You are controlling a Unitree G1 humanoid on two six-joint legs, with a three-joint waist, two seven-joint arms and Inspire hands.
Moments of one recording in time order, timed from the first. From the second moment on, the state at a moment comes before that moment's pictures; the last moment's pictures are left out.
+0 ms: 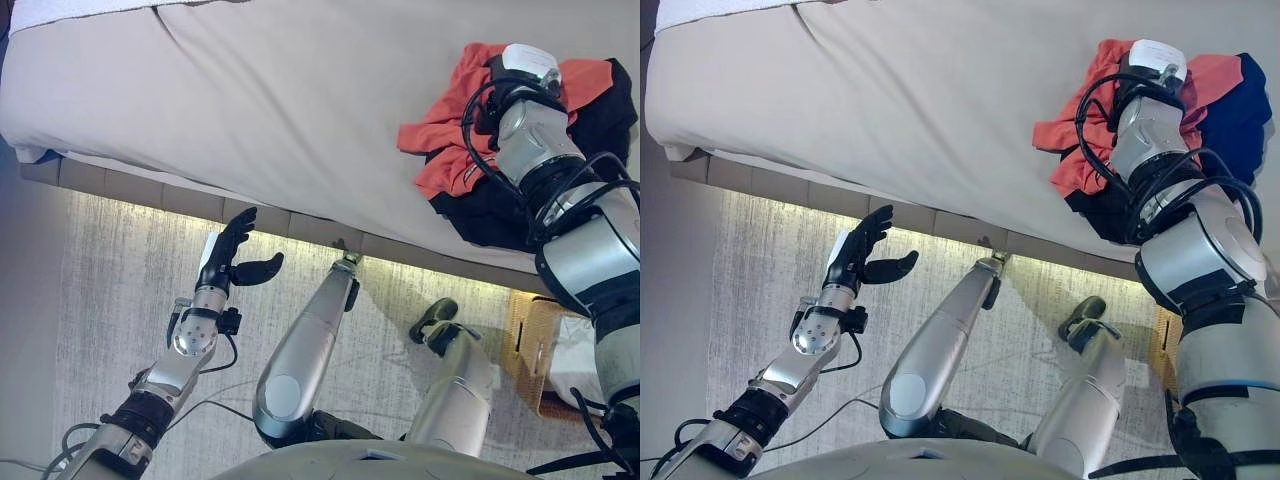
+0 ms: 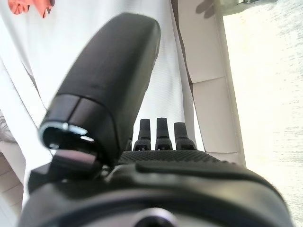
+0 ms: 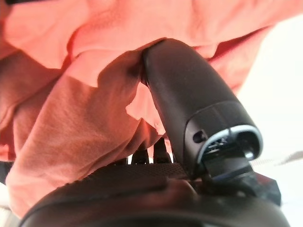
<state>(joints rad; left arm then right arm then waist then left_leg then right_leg) -0.08 0.53 -0.40 0.28 -0.26 -0.26 0.29 -1.38 -0.65 0.80 1.10 -0.34 0.45 0.03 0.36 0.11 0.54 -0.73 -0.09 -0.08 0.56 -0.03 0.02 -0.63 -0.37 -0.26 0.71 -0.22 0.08</state>
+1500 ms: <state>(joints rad) -0.12 0.55 -0.31 0.34 -0.25 -0.19 0.29 -1.24 -0.84 0.56 0.86 0.02 0.33 -0.26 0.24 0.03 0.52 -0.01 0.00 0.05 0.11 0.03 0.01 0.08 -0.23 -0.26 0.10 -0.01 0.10</state>
